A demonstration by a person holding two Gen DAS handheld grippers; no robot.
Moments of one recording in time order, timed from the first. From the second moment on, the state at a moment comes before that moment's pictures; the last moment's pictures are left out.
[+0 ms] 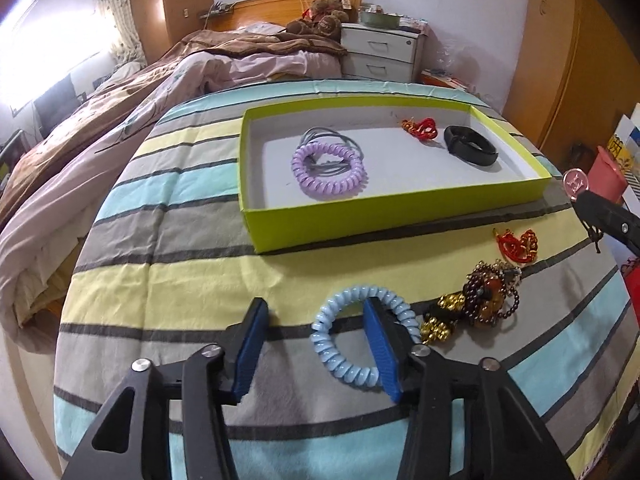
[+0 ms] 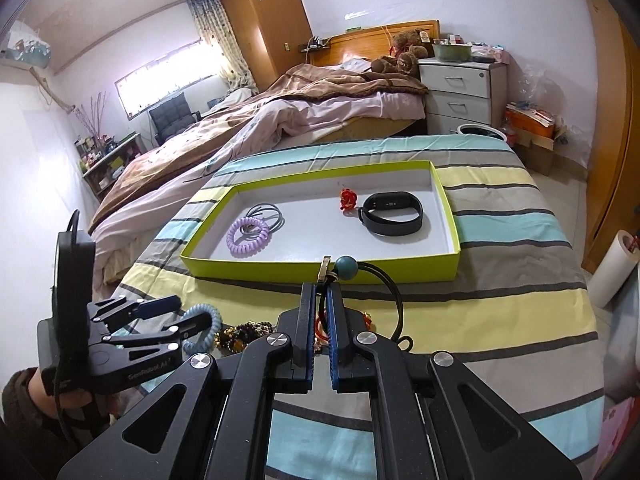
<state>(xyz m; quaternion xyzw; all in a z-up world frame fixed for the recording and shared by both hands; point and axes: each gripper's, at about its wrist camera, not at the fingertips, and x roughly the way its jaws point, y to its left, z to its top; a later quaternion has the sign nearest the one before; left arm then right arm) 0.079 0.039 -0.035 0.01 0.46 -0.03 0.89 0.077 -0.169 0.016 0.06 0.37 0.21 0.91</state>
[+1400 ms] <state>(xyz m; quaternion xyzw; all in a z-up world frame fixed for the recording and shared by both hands) 0.086 0.040 0.028 -0.06 0.40 -0.08 0.91 0.081 -0.181 0.035 0.05 0.35 0.20 0.91</state>
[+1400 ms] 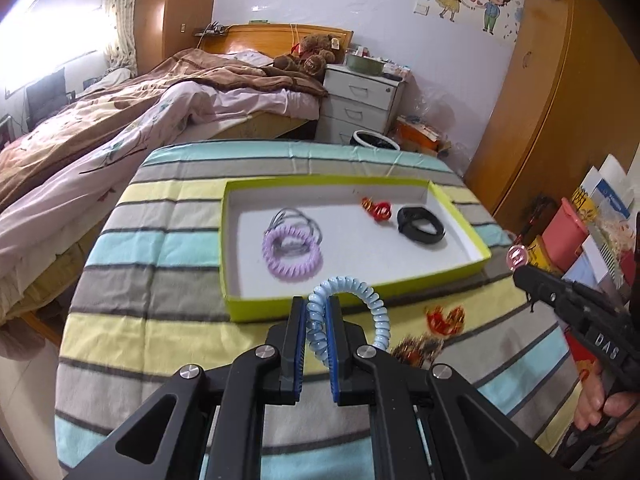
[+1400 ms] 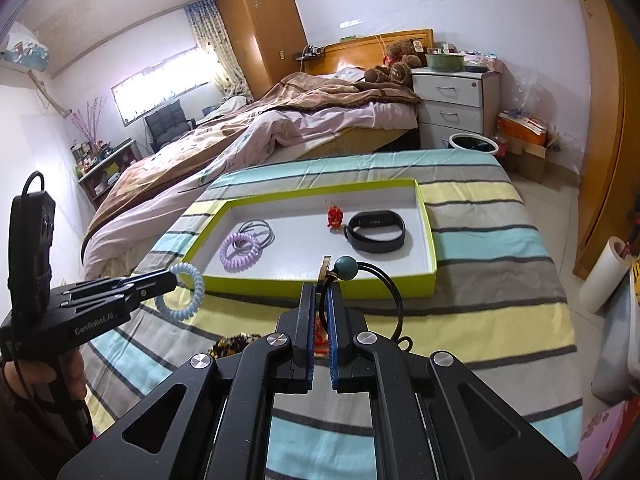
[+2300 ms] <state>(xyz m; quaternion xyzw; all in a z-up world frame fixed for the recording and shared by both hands) 0.221 0.022 0.004 -0.06 0.44 -0.11 0.89 0.168 -0.144 -0.005 0.00 0.43 0.24 0.87</state>
